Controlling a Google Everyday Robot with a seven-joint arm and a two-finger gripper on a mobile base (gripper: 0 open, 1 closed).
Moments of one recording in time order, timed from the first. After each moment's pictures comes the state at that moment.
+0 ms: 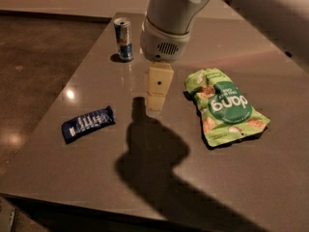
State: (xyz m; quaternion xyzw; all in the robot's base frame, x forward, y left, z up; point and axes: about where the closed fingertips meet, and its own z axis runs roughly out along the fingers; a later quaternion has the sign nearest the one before) arm 0.506 0.008 0.933 -0.73 0.66 0.04 0.15
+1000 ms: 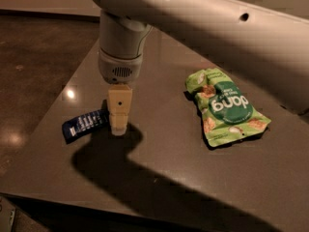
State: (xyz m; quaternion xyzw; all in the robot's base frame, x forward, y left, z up) arm 0.496 0.087 0.884 -0.77 0.63 0.06 0.11
